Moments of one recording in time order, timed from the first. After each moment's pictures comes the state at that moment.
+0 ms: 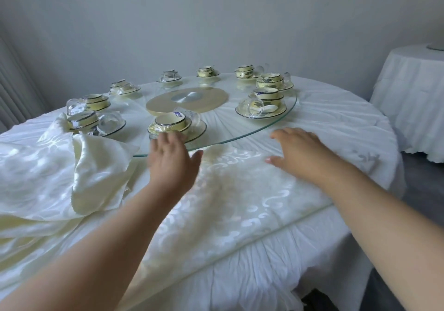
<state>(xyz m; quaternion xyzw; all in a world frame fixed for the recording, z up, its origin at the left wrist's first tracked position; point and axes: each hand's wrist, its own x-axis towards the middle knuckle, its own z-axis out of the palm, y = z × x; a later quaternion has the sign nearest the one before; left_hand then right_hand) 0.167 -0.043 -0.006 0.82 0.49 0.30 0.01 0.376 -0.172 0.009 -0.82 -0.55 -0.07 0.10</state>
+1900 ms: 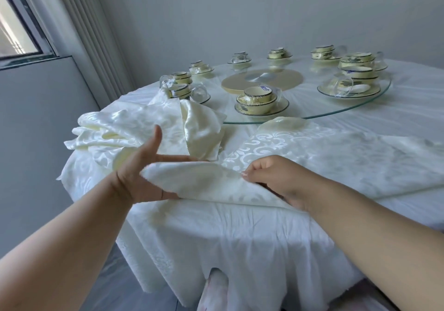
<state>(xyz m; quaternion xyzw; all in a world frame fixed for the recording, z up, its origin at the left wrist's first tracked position) -0.081 -0.038 0.000 0.52 0.28 0.14 0.80 0.173 -0.147 -0.027 -0.60 -0.52 0.46 0.40</state>
